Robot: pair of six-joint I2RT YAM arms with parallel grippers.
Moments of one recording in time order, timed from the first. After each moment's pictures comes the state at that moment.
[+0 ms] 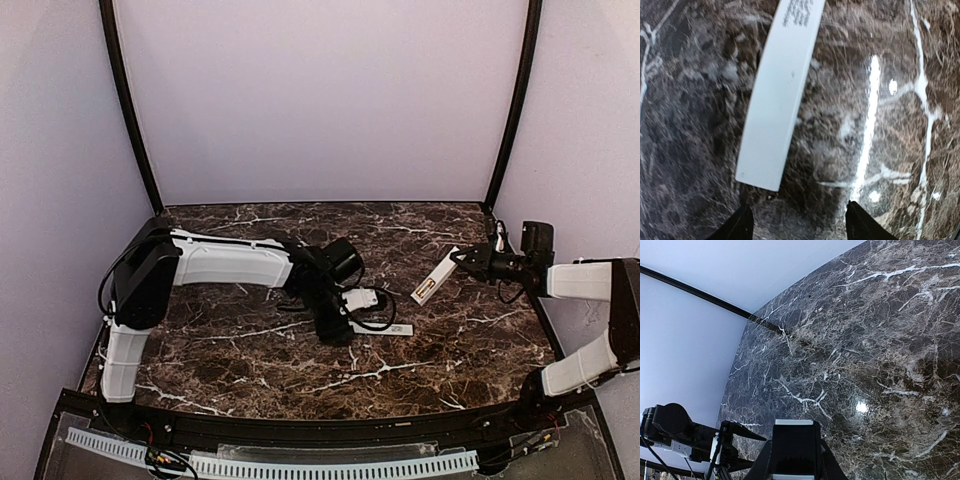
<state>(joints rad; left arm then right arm) -1.01 2.16 1.63 -0.69 0.15 0.39 -0.05 1.33 0.55 0.24 -0.89 0.54</state>
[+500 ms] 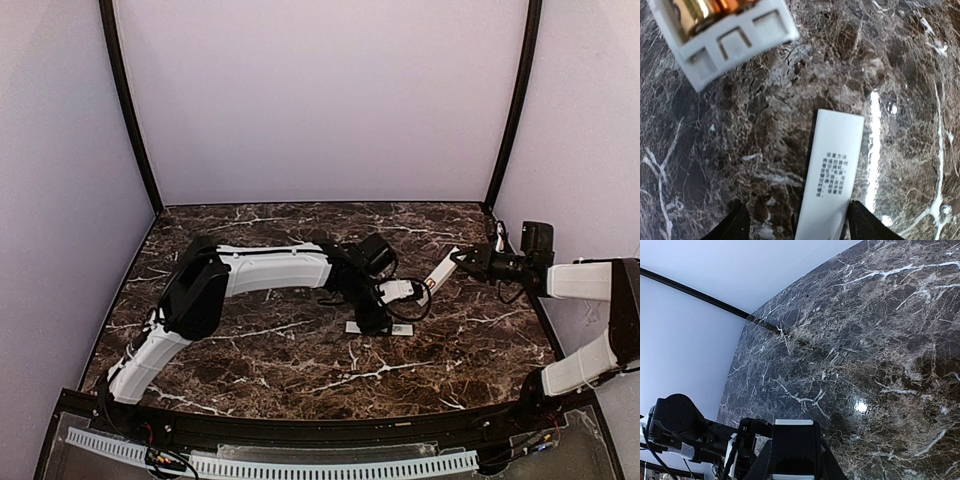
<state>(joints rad) -1.02 2.49 2.11 -0.69 0.24 0.41 -0.05 1.33 0.55 0.23 -0.88 0.54</state>
